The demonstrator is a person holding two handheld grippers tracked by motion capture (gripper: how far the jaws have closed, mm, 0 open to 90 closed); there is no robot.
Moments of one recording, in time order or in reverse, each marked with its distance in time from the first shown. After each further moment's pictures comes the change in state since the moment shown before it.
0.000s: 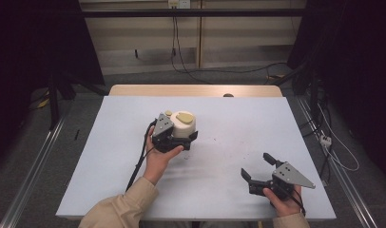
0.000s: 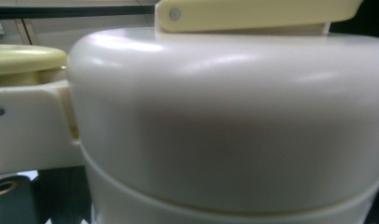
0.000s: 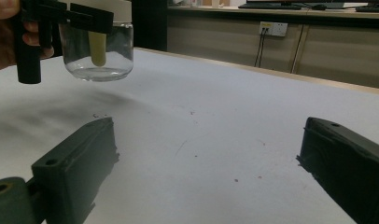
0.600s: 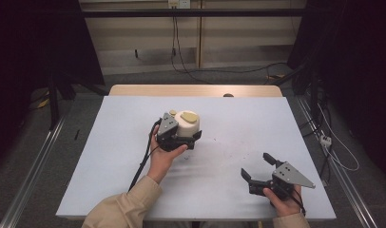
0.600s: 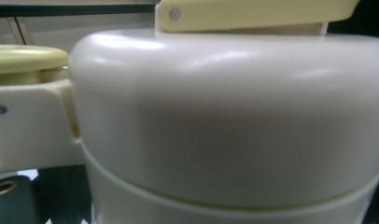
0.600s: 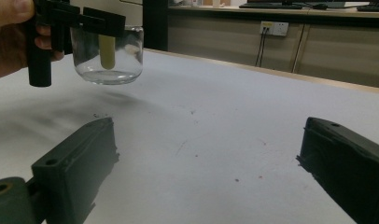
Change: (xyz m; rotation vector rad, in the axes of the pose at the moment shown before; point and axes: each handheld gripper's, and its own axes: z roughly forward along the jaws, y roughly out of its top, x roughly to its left) left arm -0.004 -0.001 0.012 0.002 -0.012 0.004; right arm 0.000 0.000 0.000 0.003 0.002 0.002
